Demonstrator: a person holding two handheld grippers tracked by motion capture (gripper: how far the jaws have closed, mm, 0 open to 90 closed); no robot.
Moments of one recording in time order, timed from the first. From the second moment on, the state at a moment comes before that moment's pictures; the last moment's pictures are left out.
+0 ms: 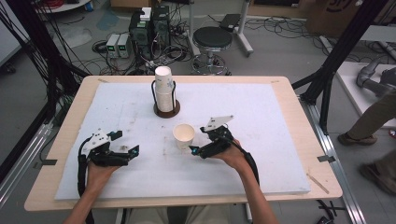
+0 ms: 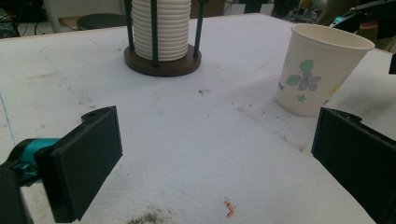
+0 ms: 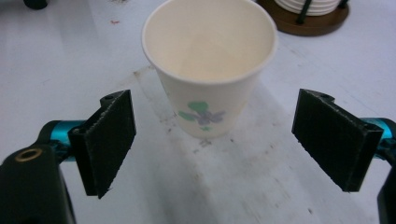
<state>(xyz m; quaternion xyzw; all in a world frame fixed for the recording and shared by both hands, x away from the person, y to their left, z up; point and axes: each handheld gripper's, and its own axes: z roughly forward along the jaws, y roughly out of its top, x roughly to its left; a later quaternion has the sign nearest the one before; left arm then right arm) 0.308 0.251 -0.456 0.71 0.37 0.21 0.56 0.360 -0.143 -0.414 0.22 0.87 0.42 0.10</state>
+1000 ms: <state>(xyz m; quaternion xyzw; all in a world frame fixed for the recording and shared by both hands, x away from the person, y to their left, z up) 0.305 0.252 -0.456 0.70 0.37 0.22 0.57 0.329 -0.228 -0.428 0.29 0.81 0.49 0.14</state>
